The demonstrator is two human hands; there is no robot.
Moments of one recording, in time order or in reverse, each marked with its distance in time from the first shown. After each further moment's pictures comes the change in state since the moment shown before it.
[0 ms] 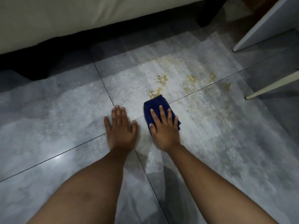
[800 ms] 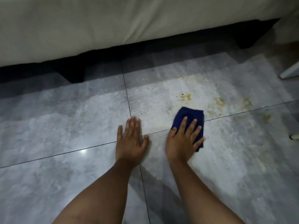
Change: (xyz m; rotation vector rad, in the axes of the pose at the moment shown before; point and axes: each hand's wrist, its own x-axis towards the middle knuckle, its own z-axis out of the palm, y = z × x) left_hand -0.005 -0.011 0.009 0.065 0.041 -0.053; right_hand 0.038 -0.015 0.022 0.175 0.240 0.322
